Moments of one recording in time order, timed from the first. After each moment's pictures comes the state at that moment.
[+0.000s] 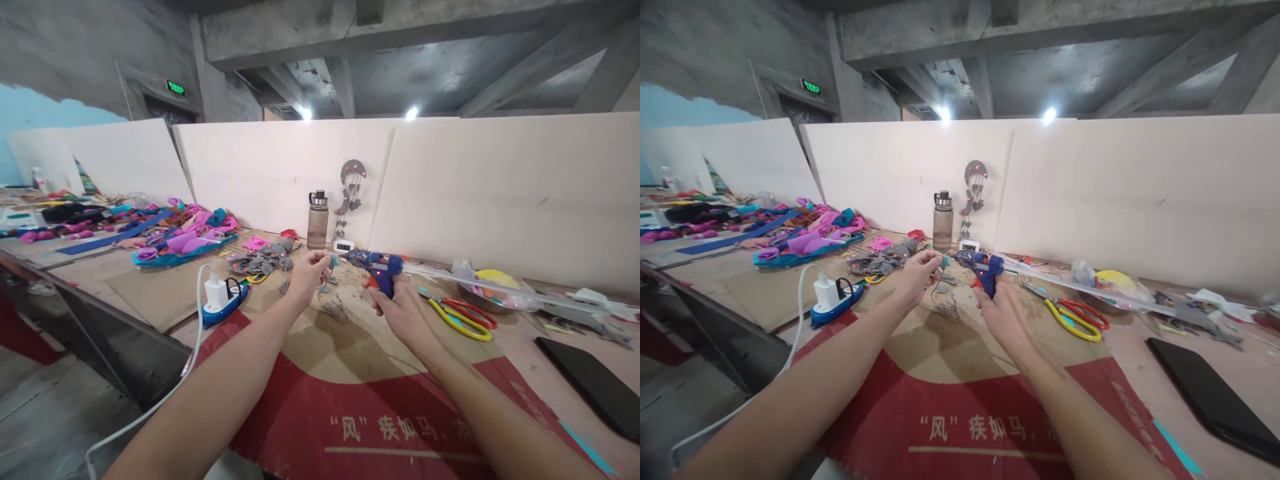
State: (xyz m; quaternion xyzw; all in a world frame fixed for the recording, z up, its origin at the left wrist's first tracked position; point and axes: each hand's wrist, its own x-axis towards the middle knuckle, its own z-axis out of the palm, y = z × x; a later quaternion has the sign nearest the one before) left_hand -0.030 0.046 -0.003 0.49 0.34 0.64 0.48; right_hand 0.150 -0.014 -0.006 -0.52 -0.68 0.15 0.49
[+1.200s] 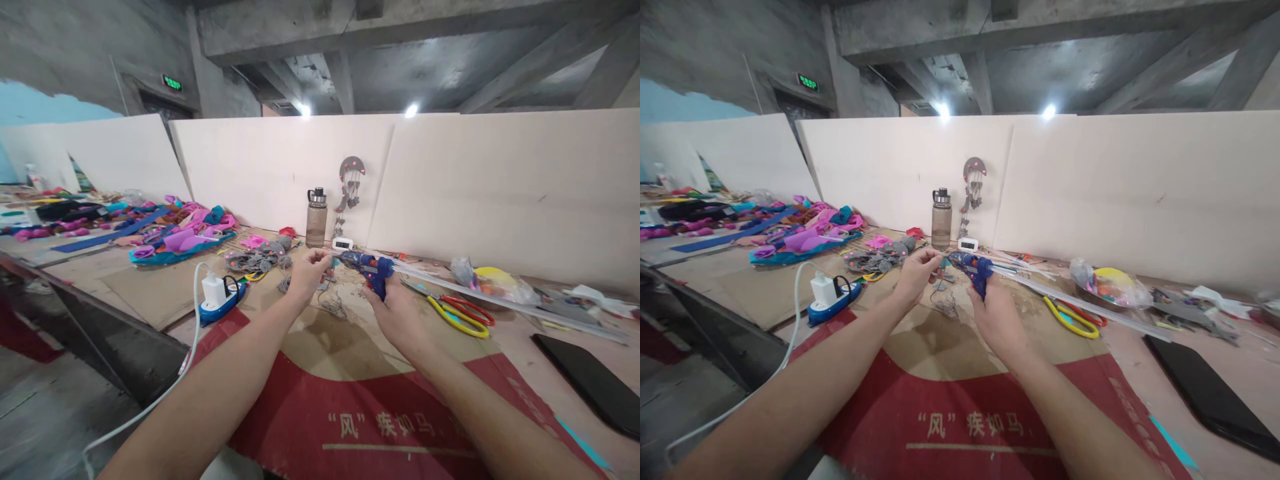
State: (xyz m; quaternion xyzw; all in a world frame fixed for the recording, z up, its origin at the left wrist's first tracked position) left_hand -0.025 0.049 -0.008 0.51 0.35 0.65 0.45; right_hand 0.142 -0.025 -0.002 -0.54 -0.72 0.04 0.42
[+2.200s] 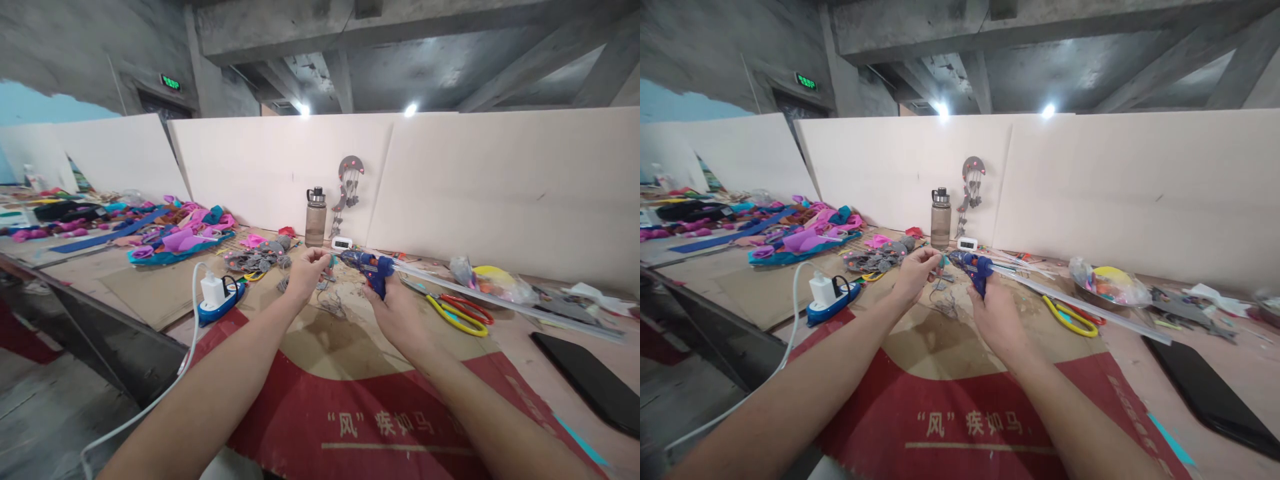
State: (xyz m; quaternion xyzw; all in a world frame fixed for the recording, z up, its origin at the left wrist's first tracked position) left_hand -0.027 0.046 -0.006 0.53 0.36 0.64 0.43; right_hand 0.142 -0.024 -0.002 -0.55 -0.72 0.03 0.42
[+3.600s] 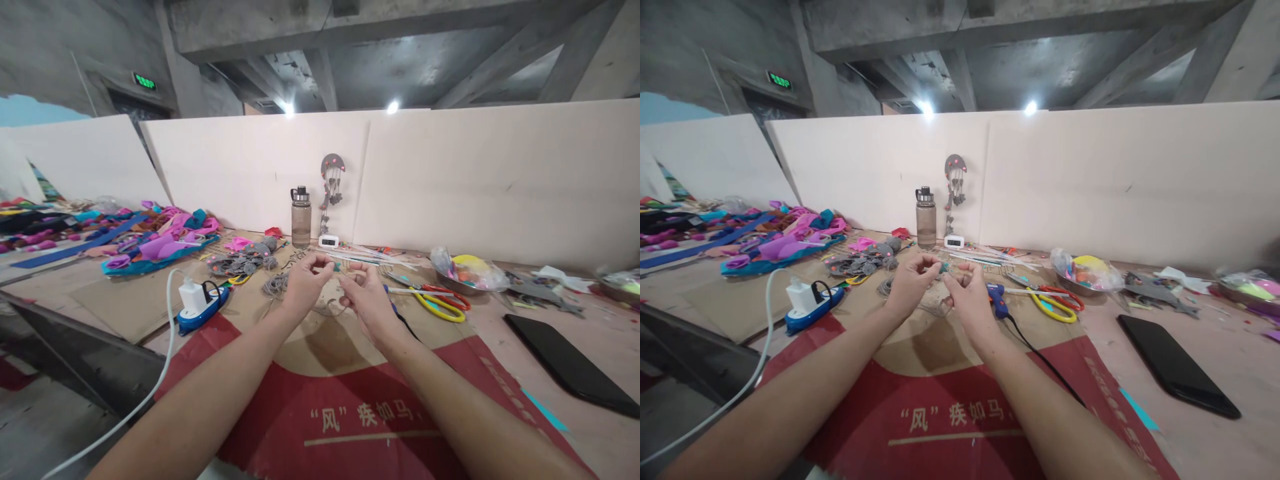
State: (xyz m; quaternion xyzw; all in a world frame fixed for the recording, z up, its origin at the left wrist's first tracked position) left_hand -0.001 0.018 -0.004 0.62 0.37 0.62 0.31; right_hand 0.121 -0.016 -0.010 -0.37 -0.49 0.48 0.63
